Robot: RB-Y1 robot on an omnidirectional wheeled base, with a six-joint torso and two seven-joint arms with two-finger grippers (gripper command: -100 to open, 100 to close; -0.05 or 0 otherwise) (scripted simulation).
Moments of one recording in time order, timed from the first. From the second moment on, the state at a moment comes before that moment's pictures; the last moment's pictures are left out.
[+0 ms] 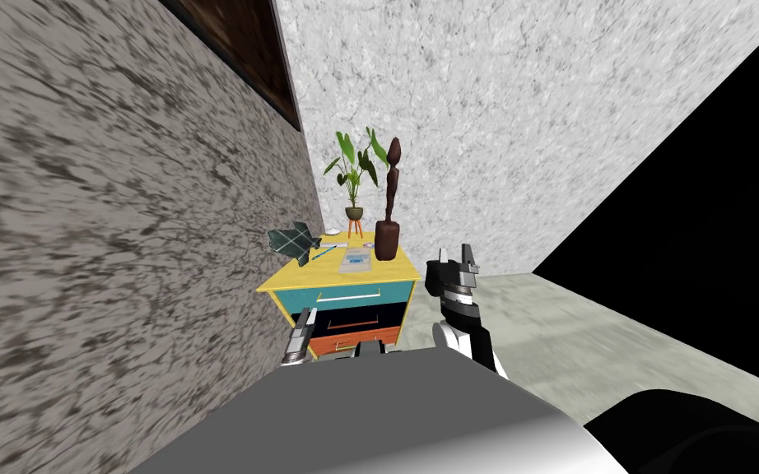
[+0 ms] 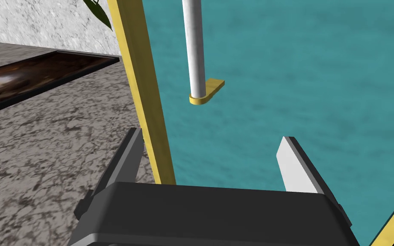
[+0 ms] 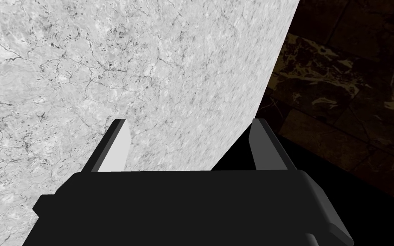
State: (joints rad) left arm 0.31 0.06 0.06 -1.08 -0.11 -1.27 0.05; right arm 0.47 0.04 -0.01 -2.32 -0.09 -0.56 -0.05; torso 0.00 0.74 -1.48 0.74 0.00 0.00
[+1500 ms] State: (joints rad) left arm 0.30 -0.01 0.06 -1.08 -0.11 -1.26 0.05; right arm 0.47 0.04 -0.01 -2.32 -0.09 -0.56 -0.05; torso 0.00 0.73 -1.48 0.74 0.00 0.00
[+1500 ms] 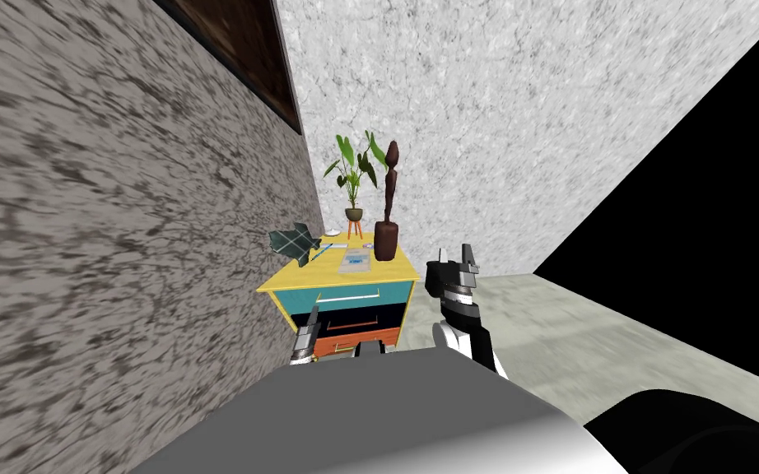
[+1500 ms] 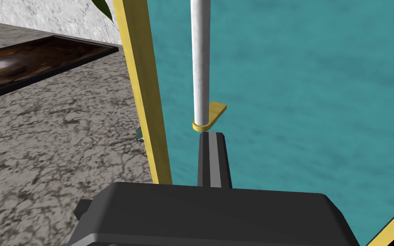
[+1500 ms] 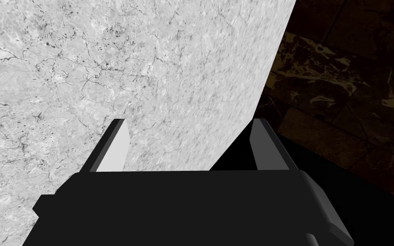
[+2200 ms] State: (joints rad) left arm 0.28 0.09 0.06 -1.08 -0.10 -1.23 0.06; right arm 0.47 0.04 -0.01 -2.32 -0.09 -0.56 -0.05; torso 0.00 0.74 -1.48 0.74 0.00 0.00
